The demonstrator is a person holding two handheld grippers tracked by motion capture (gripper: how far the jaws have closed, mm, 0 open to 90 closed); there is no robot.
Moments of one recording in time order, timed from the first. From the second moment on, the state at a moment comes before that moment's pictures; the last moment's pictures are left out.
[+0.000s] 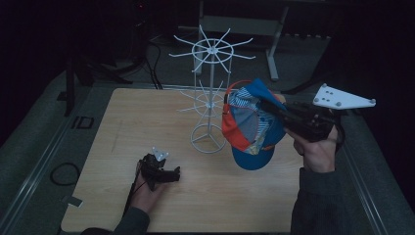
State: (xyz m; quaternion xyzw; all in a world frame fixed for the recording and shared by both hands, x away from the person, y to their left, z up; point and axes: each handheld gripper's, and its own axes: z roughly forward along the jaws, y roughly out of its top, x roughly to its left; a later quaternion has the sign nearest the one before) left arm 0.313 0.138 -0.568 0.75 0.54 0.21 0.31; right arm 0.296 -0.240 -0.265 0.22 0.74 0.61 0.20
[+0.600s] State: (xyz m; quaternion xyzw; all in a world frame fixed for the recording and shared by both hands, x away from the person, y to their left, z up) left arm 0.313 0.138 -0.568 0.75 0.54 0.21 0.31; right arm 0.299 -0.235 -0.253 0.21 0.72 0.63 0.20
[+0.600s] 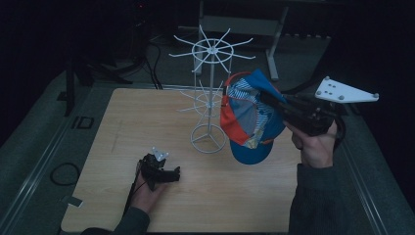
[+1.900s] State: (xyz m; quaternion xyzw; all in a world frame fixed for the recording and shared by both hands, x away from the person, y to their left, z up) left arm 0.312 0.138 -0.568 0.75 0.54 0.21 0.30; right arm 0.342 -0.188 -0.285 0.25 0.79 0.52 0.20
